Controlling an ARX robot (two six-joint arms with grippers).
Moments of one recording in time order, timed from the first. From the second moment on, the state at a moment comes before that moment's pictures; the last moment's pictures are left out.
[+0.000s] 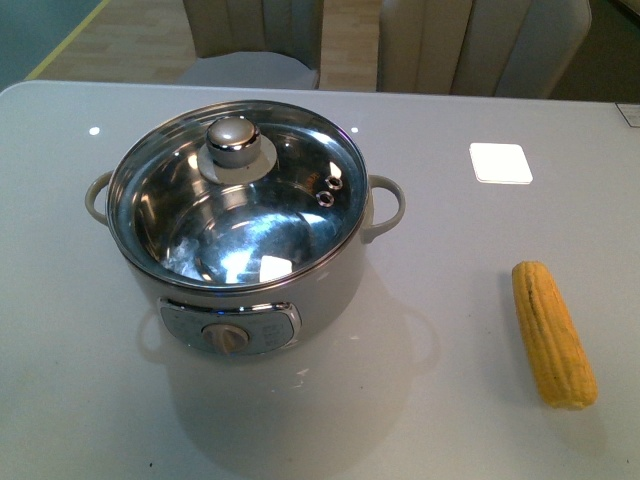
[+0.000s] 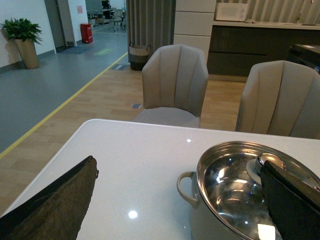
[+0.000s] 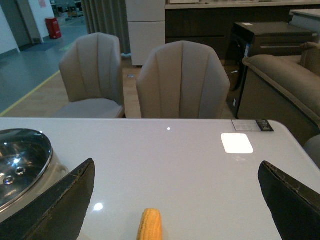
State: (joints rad) left arm 0.00 0.01 0.01 0.00 0.00 -0.01; right arm 0.00 0.01 0.02 0.00 0.00 0.00
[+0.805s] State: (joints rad) left arm -0.02 0.16 0.13 -0.29 -0.03 -0.11; right arm 0.00 0.01 0.02 0.00 0.00 0.00
